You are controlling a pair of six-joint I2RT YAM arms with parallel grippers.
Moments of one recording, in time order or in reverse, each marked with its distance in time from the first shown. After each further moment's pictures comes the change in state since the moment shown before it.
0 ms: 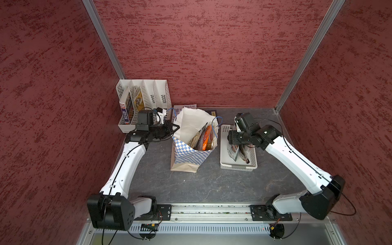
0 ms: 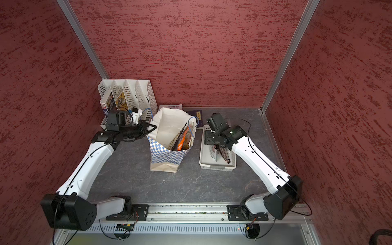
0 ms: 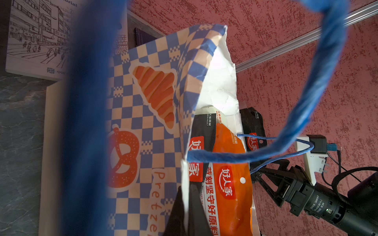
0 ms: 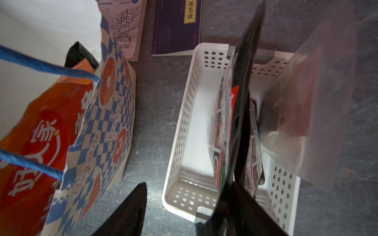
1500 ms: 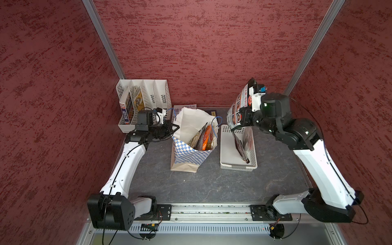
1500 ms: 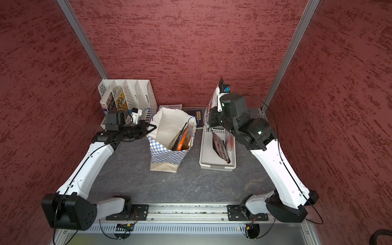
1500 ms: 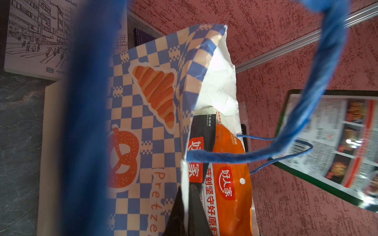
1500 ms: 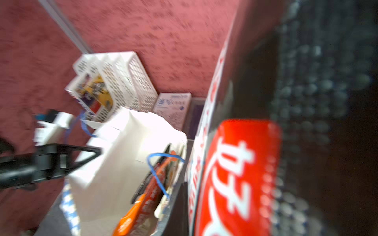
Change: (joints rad) left arm 0.006 0.000 -0.007 0.014 0.008 -0.007; right arm 0.116 0.001 0.662 -0.079 0.107 -0.139
